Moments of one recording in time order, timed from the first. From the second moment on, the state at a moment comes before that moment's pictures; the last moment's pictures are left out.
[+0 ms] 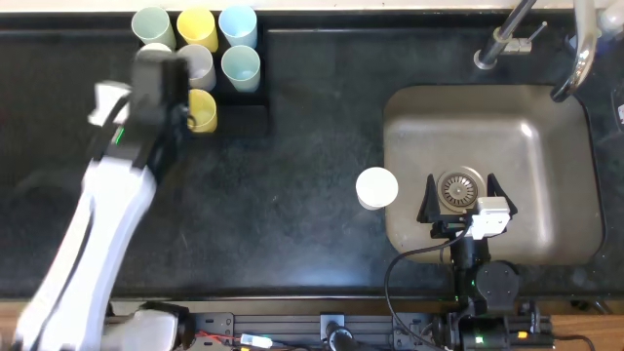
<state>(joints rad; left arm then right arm) -0.17 1.27 1.12 -0.44 -0.36 -1.44 0.03 0.01 0.02 -0.02 0.00 0.02</state>
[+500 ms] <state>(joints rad) -0.10 0.30 0.35 0.09 -0.09 -0.11 0.03 0.01 0.02 -0.02 0.00 0.02</state>
